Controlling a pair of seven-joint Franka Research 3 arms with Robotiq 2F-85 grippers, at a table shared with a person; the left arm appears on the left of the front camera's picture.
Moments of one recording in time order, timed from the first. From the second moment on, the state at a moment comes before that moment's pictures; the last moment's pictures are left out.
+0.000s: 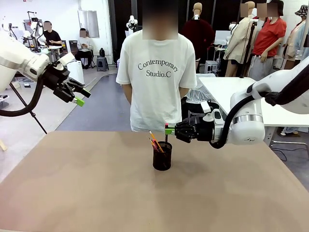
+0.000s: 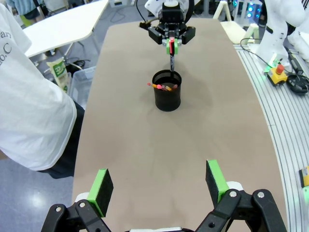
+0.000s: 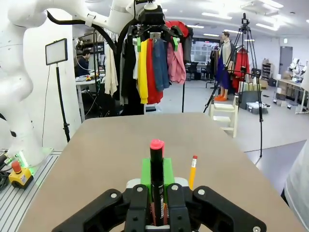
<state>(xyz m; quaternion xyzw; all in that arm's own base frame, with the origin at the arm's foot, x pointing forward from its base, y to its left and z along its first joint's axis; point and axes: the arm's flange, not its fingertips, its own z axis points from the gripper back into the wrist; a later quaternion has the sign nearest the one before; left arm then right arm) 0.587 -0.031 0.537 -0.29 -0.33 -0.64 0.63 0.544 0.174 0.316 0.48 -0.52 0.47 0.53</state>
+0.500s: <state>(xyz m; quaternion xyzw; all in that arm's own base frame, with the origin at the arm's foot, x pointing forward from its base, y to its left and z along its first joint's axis) 0.587 -0.031 0.537 -0.29 -0.33 -0.64 0.63 0.544 0.173 0.314 0.48 -0.51 0.47 0.53</state>
